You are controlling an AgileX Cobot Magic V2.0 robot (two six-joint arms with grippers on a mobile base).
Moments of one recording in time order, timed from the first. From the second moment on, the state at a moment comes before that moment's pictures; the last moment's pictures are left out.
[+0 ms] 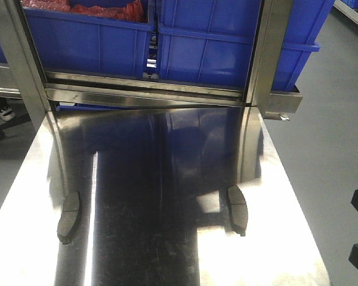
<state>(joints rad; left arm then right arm) -0.42 0.23 -0.46 0.06 0.48 -0.04 0.20 0.48 -0.39 0.15 0.32 -0.05</state>
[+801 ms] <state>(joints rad) -0.42 0.23 -0.46 0.06 0.48 -0.04 0.20 0.48 -0.39 0.15 0.32 -0.05</state>
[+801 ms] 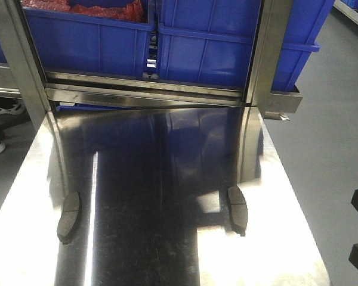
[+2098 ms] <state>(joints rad) -0.42 0.89 -0.67 -0.08 0.46 -0.10 0.20 0.48 -0.39 0.15 0.32 -0.05</state>
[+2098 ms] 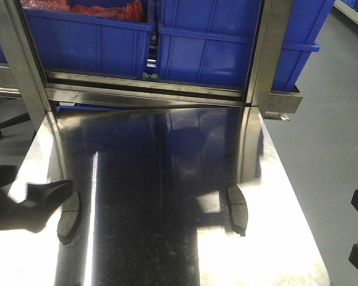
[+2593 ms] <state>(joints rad) -0.34 1.44 -0.94 0.14 0.67 -0.46 0.20 0.48 -0.39 0.15 0.32 -0.05</state>
